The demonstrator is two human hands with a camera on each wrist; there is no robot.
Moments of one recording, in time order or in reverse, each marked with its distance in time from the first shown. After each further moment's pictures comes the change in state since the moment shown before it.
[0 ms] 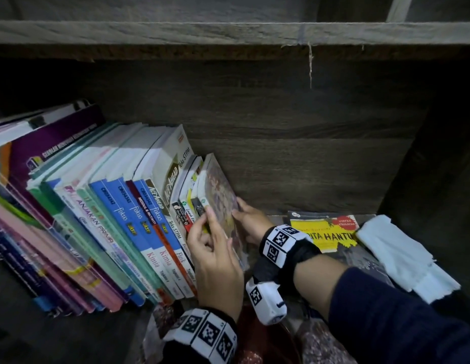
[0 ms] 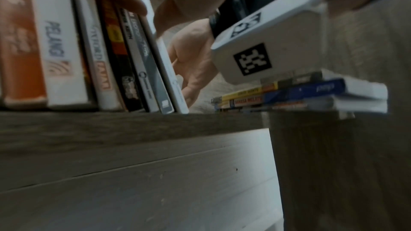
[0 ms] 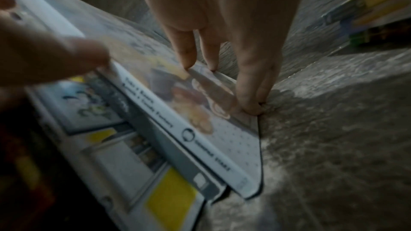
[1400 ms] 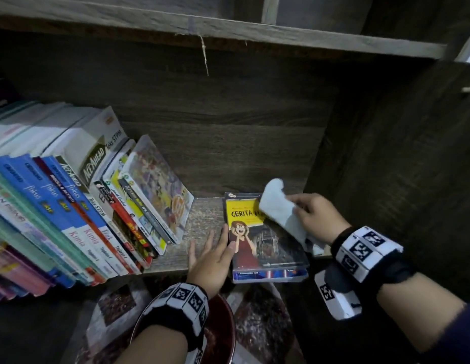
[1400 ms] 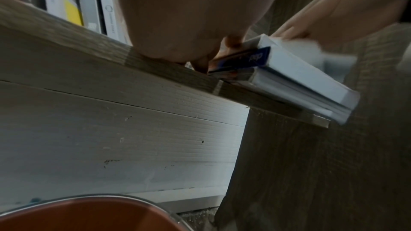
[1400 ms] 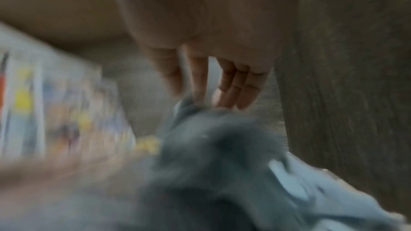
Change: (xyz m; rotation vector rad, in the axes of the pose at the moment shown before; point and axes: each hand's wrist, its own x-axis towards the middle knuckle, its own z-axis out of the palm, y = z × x) left_hand -0.047 0.039 0.058 -0.035 -1.130 -0.272; right_hand -0.171 0.058 -0.204 -0.549 0.433 -0.207
